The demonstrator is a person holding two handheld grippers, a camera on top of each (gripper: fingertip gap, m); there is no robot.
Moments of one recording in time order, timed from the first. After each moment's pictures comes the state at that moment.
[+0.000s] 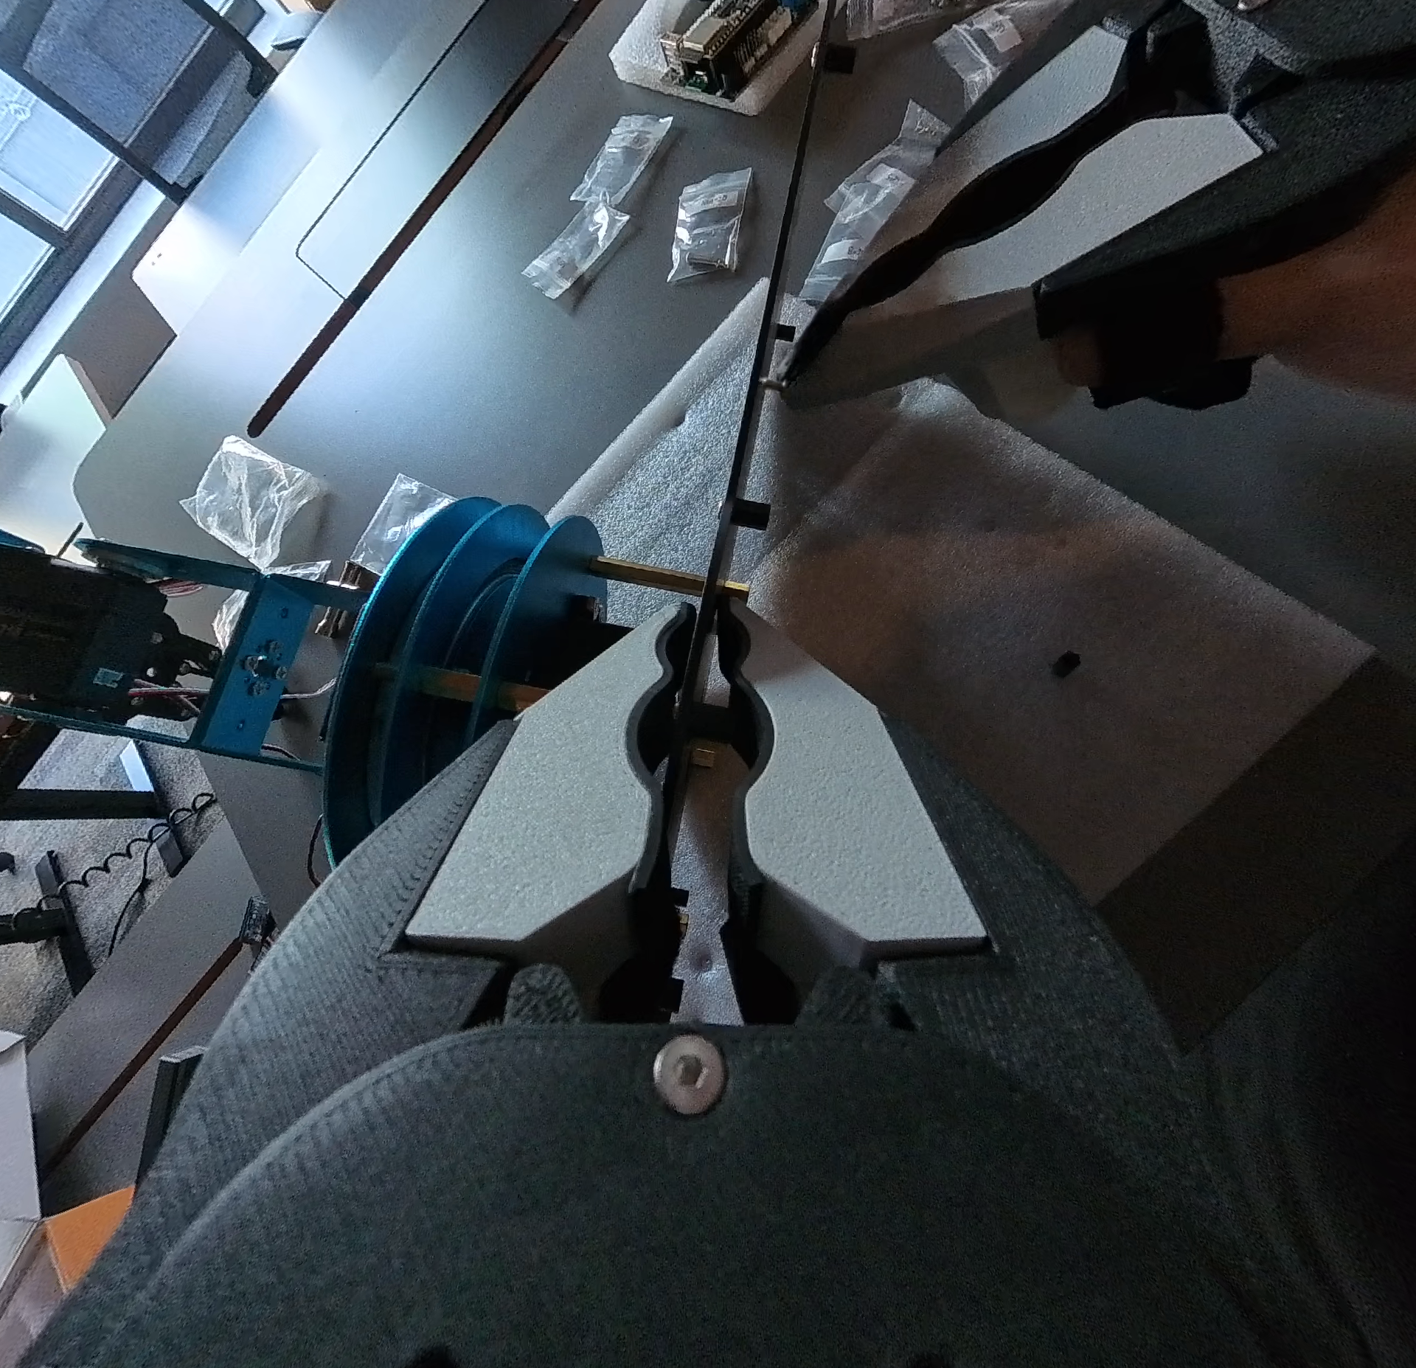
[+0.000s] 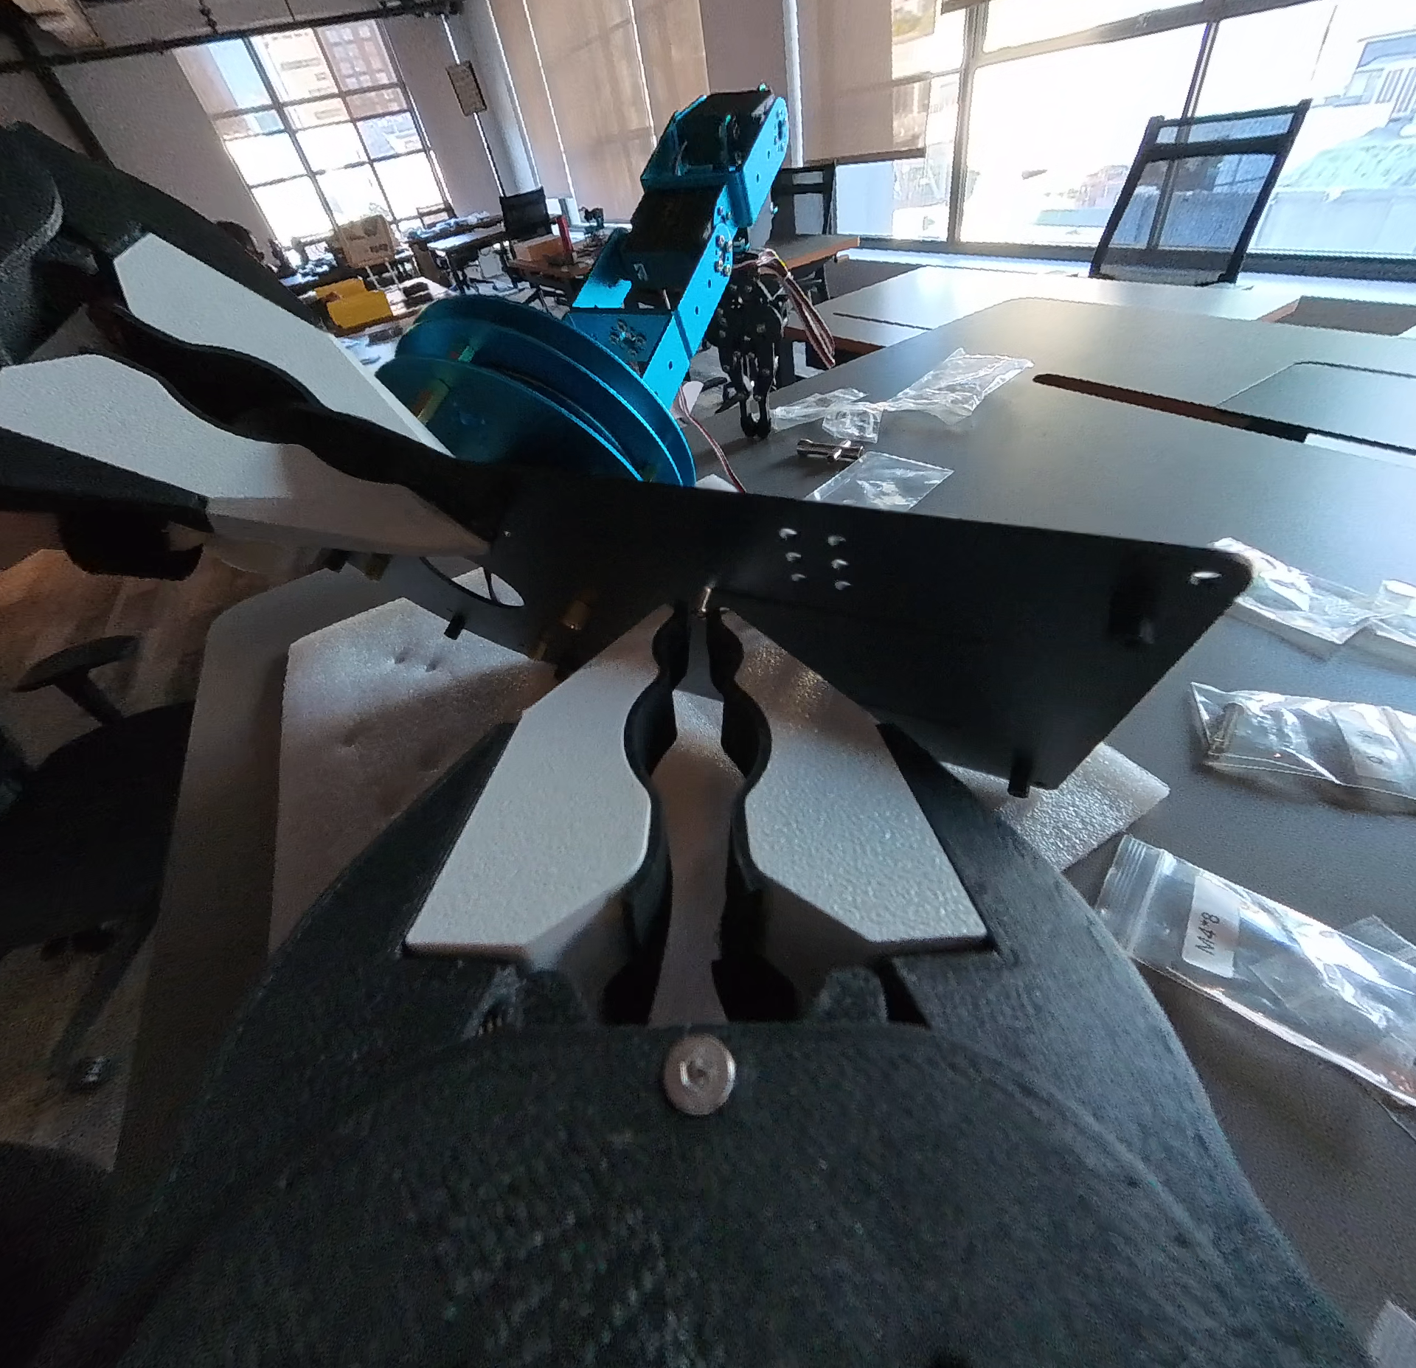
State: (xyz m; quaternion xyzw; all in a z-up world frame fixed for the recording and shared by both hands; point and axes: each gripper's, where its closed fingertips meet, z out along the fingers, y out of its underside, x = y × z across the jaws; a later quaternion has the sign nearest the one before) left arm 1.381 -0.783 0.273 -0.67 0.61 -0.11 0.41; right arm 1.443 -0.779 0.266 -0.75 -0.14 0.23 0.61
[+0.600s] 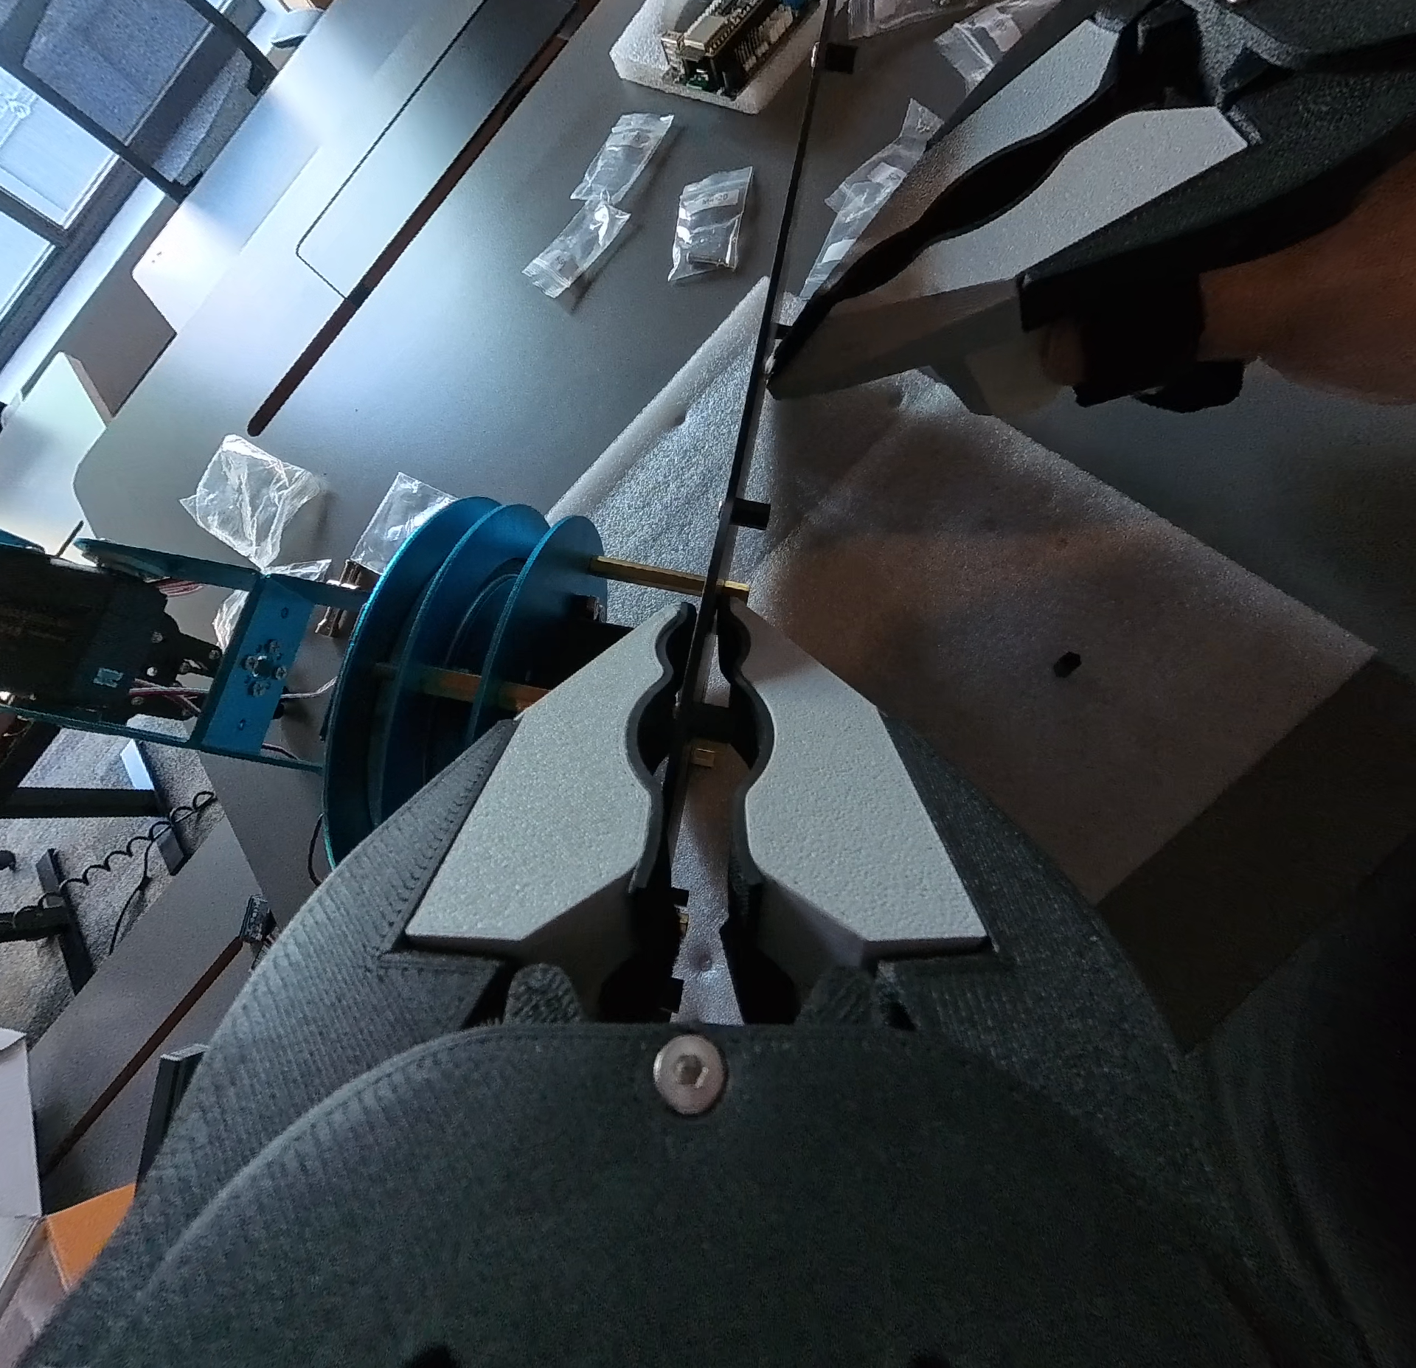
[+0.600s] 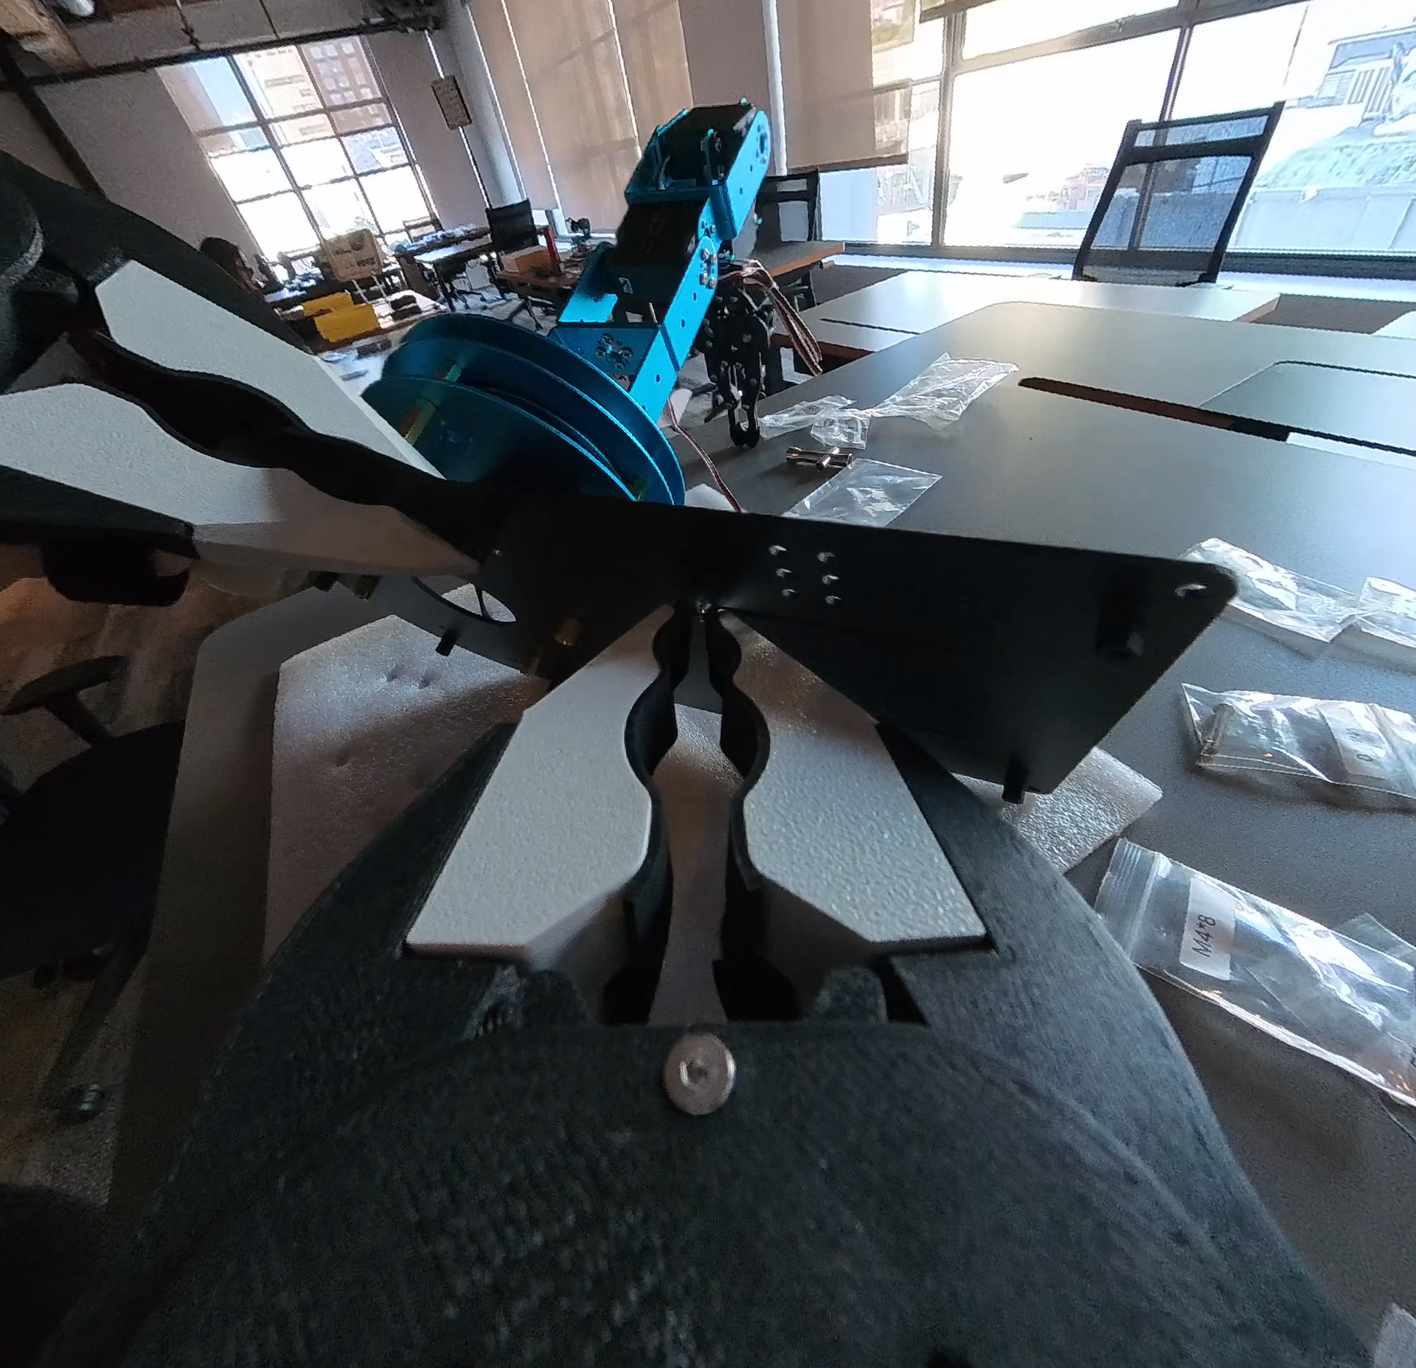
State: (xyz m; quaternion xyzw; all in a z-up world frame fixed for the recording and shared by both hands) left arm 1.381 -0.783 0.273 -0.67 0.61 -0.11 0.41; right arm 1.445 -0.775 0.268 -0.75 -0.13 0.22 0.61
